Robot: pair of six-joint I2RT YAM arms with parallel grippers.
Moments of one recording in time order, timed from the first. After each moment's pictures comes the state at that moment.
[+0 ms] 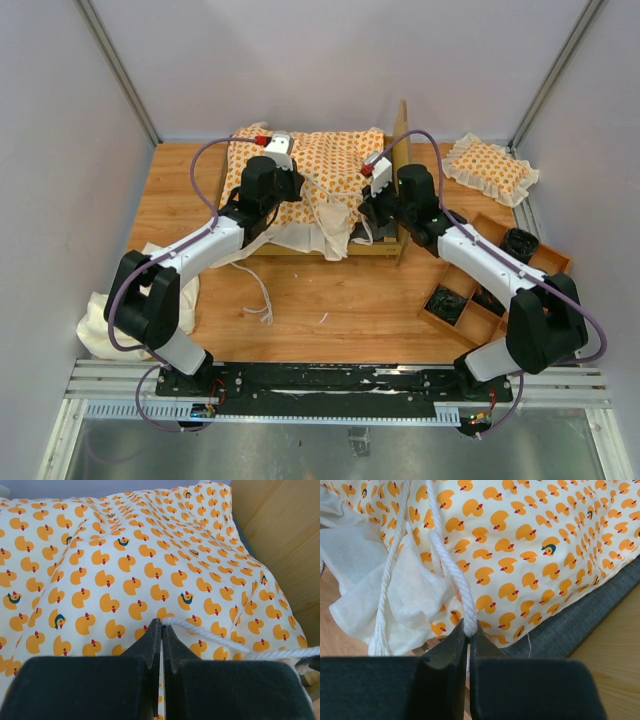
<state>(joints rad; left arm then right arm) -0.47 1.57 1.08 0.25 -0.08 -0.21 0.48 1.47 1.07 -0.06 -0.28 -0.18</state>
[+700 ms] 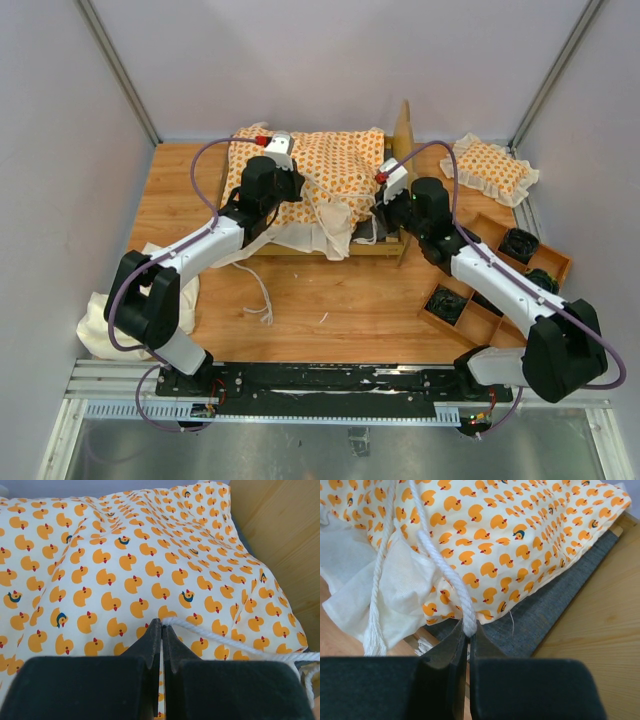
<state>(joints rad) -0.47 1.57 1.08 0.25 -0.07 -0.22 0.48 1.30 0.91 0.04 -0.18 -0.17</state>
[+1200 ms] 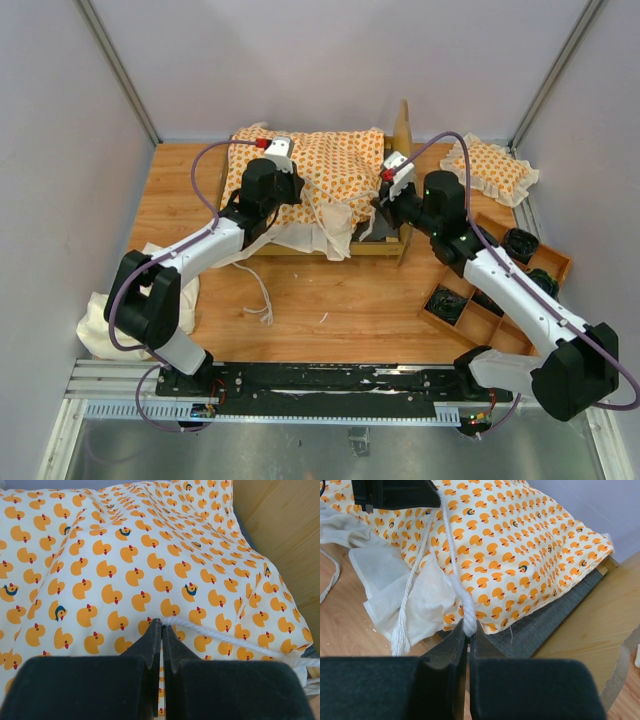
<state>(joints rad) -0.47 1.57 1.06 0.26 -0.07 -0.22 0.48 1.20 0.99 -0.07 -0.26 -0.23</state>
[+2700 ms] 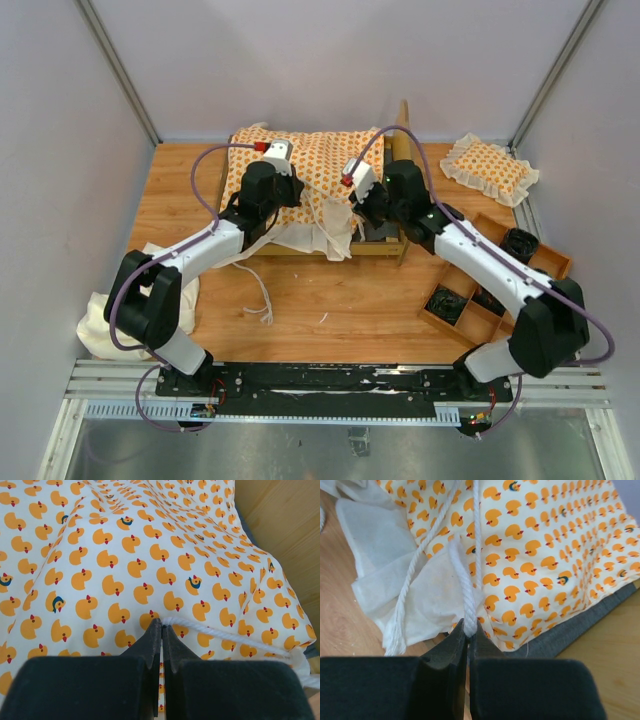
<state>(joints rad) -0.47 1.57 1.03 0.28 -0.06 -0.24 0.58 1.38 1.15 -0.26 -0.23 -0.40</state>
